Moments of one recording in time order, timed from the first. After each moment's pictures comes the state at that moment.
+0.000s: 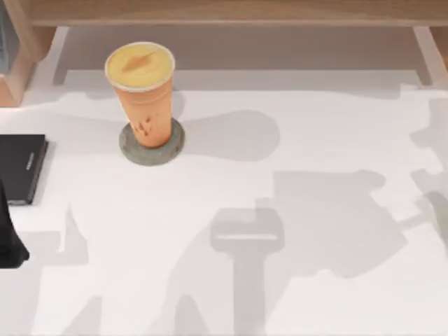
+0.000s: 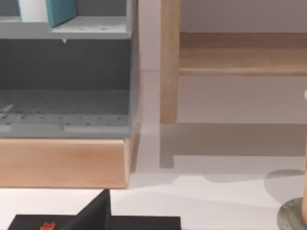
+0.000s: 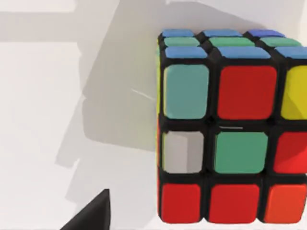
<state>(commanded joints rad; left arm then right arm) 0.00 0.00 0.00 0.00 0.00 0.00 -0.10 1.79 1.37 -1.15 0.00 -0.48</state>
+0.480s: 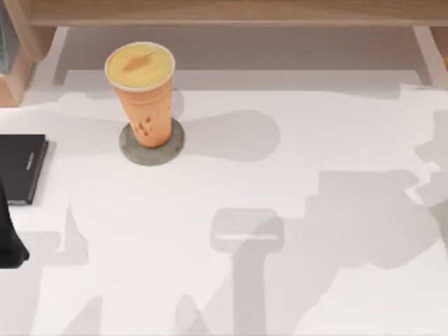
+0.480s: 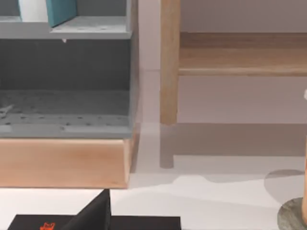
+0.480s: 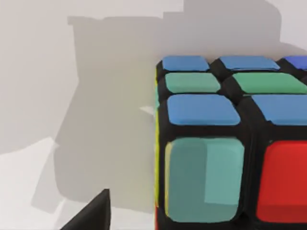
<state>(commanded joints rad) 0.00 0.00 0.00 0.00 0.00 0.00 -0.10 1.86 1.22 -0.93 0.00 -0.48</state>
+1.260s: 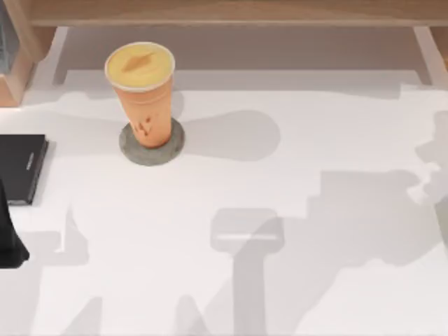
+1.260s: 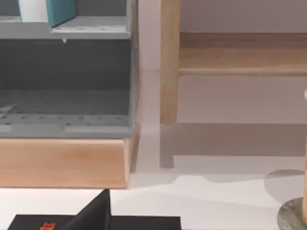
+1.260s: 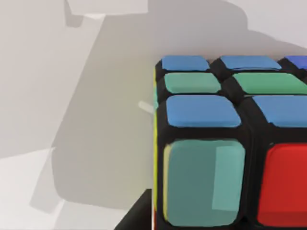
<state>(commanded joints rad) 0.00 0.00 0.00 0.00 0.00 0.00 -0.10 1.86 1.21 -0.92 0.00 -0.48</state>
